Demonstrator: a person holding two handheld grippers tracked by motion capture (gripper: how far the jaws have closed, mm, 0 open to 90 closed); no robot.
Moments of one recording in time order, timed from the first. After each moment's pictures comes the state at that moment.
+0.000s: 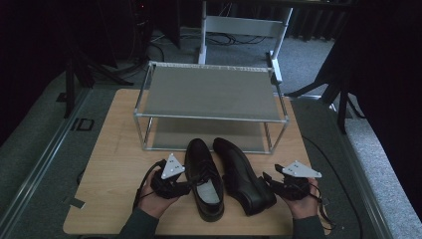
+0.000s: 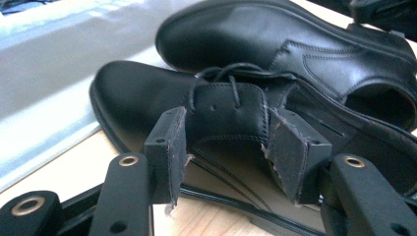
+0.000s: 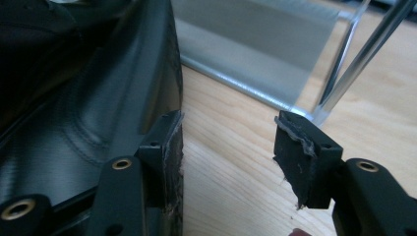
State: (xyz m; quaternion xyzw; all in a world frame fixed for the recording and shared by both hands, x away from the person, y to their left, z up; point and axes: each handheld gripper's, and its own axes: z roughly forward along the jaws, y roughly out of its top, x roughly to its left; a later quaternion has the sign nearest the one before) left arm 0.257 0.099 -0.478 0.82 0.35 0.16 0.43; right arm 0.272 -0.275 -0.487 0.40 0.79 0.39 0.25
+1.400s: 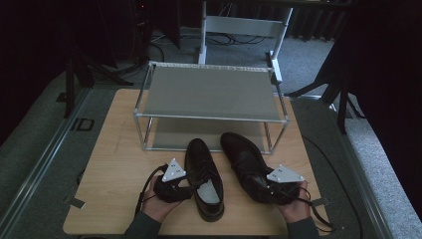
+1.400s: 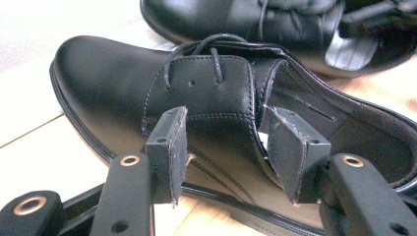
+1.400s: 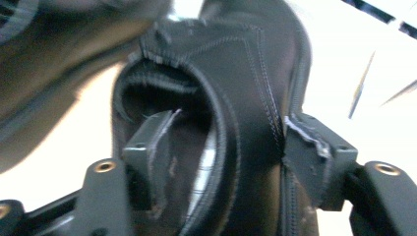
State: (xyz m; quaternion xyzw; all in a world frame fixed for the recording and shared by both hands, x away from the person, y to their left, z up) left arm 0.256 0.097 -0.498 0.81 0.35 0.12 0.45; right arm 0.266 -0.247 -0.490 0.35 0.83 0.34 0.26
